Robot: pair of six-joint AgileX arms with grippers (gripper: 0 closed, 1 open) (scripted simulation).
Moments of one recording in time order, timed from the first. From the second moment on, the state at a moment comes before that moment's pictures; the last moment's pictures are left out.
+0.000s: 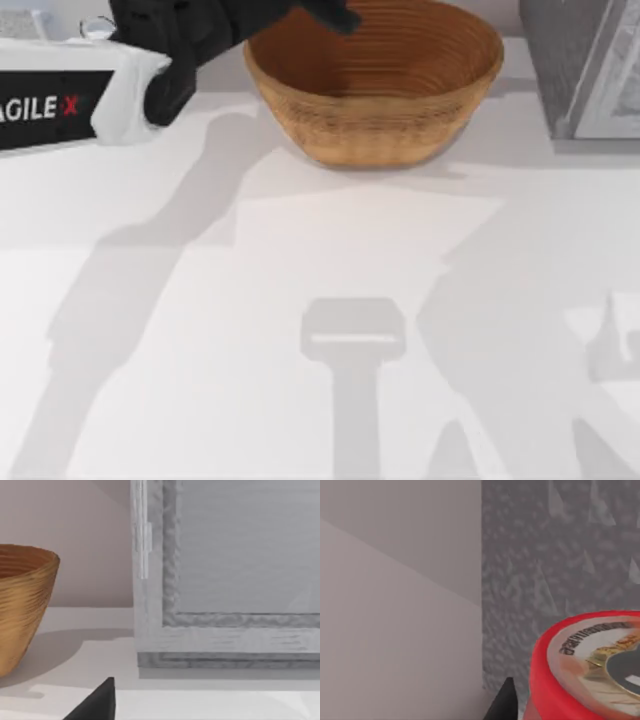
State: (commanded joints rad) left arm -0.41 2.03 1.37 0.66 0.44 0.02; right arm 0.00 0.00 0.00 0.00 0.00 0.00
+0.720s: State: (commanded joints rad) left arm -0.45 2.21 1.60 0.62 0.40 0.01; right arm 0.00 0.00 0.00 0.00 0.00 0.00
